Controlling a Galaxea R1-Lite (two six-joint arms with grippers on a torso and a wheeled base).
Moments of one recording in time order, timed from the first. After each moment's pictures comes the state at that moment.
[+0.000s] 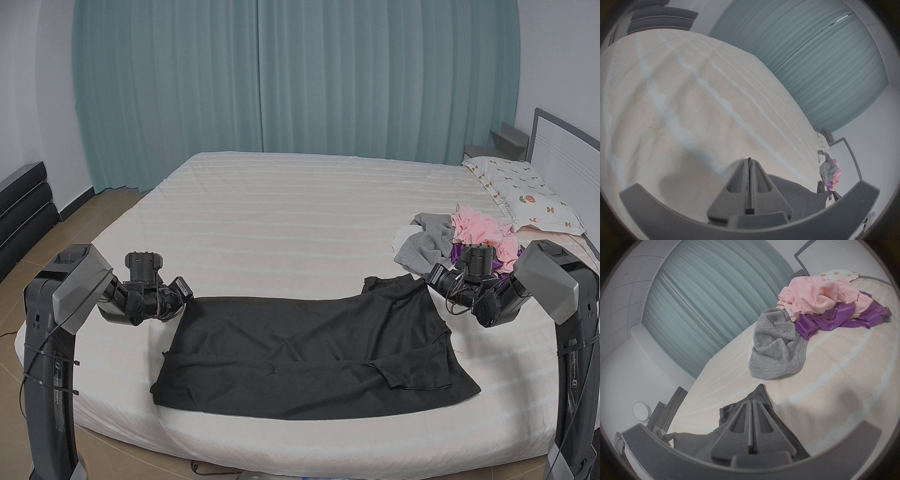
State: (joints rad) left arm 0.01 2.55 -1.43 -0.52 -0.25 -0.72; right arm 0.08 2.53 -1.31 -0.82 0.17 0.64
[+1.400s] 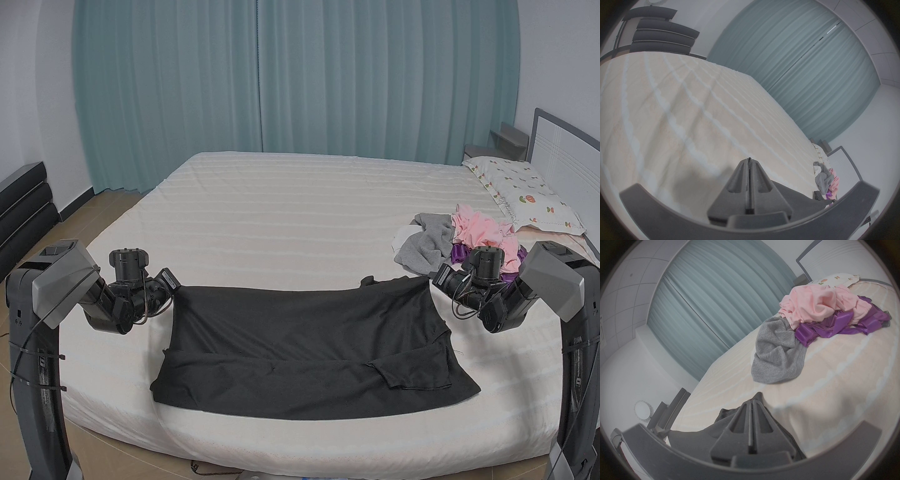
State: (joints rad) left arm 0.03 2.44 -1.20 -0.78 -0.15 -0.73; right arm 0.05 2.50 -1.21 -0.94 0.19 0.63
